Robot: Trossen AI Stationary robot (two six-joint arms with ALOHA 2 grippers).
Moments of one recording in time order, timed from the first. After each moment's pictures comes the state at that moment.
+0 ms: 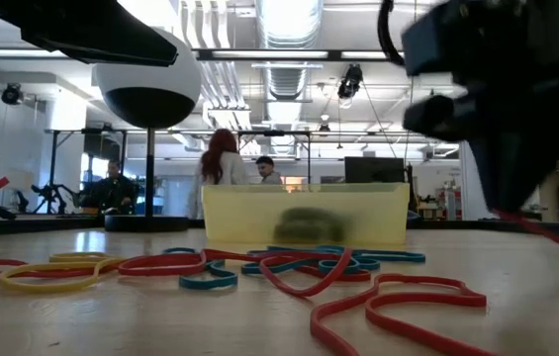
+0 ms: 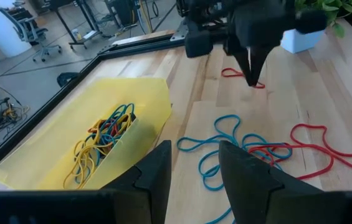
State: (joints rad) left arm -0.72 1.45 0.73 0.18 -0.97 -0.27; right arm 0.48 1.80 1.15 -0.71 0.07 0.27
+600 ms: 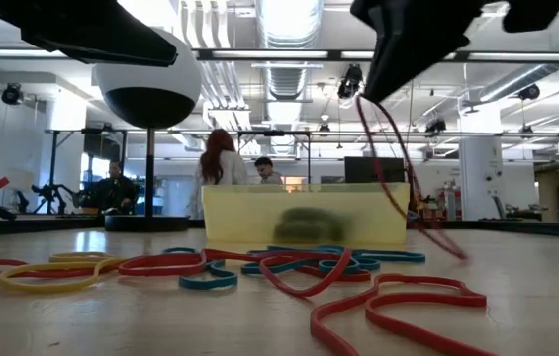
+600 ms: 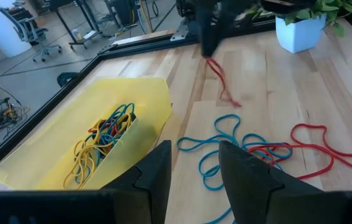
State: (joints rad) left arm -0.72 1.45 0.73 0.18 -0.97 -0.27; right arm 0.48 1.79 1.40 -0.85 0.52 0.15
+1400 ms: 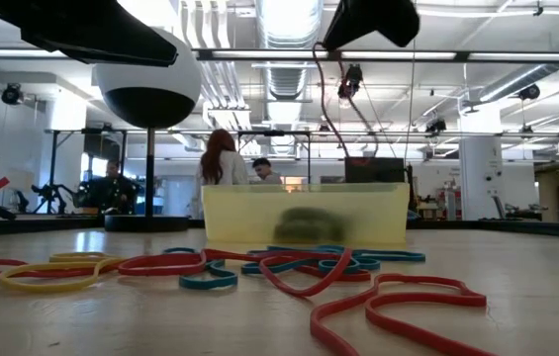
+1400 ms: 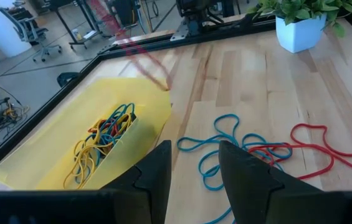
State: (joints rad) left arm -0.72 1.45 0.73 0.18 -0.97 -0.27; right arm 0.40 1.77 1.51 -0.89 1.05 0.00
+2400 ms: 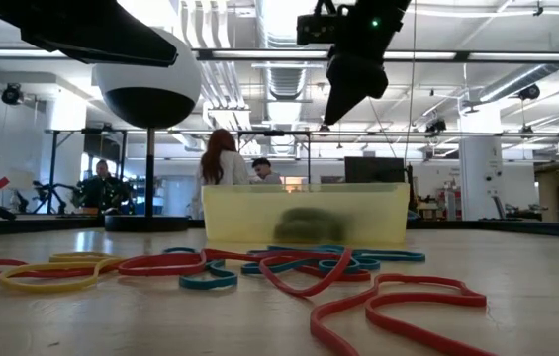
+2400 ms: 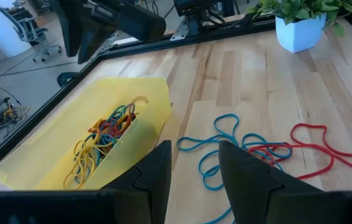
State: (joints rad) left arm -0.72 1.45 0.73 0.18 -0.97 -0.27; right arm 0.11 1.77 1.45 -0.88 0.65 0.06
